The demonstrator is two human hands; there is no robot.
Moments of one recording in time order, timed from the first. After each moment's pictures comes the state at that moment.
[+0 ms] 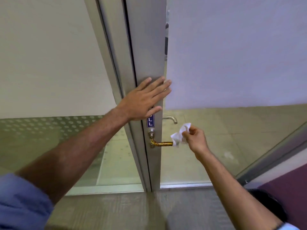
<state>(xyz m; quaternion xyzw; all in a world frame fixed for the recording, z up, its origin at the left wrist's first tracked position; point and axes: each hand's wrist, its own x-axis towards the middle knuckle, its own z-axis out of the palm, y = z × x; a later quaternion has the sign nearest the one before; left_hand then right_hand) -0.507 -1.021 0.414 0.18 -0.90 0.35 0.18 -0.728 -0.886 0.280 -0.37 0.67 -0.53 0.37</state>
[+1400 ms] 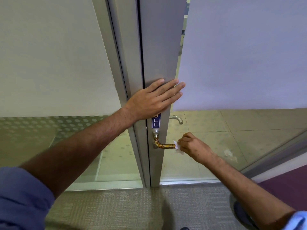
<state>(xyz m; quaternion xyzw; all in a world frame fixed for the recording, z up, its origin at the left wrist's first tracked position) -0.518 -1.056 0.390 0.09 -0.82 0.52 0.23 -0.744 -0.909 0.242 -0.83 0.55 -0.05 0.01</state>
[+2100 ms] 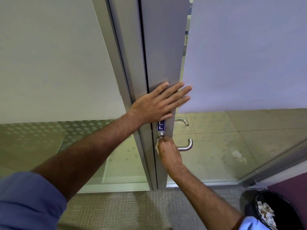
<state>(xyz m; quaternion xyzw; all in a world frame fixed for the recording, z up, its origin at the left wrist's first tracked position) -0.517 -1.059 0.388 0.10 -0.83 0.53 0.14 -0.603 -0.936 0.232 -0.67 0.73 -0.13 0.07</state>
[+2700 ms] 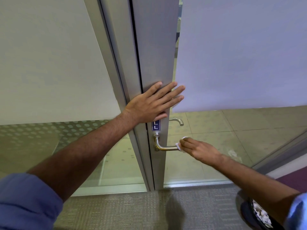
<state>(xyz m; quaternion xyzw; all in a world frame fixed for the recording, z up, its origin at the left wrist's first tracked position) -0.518 -1.059 0.386 0.10 -0.83 0.52 0.14 -0.771 -0.908 0.222 -0.90 0.42 -0.04 -0.15</state>
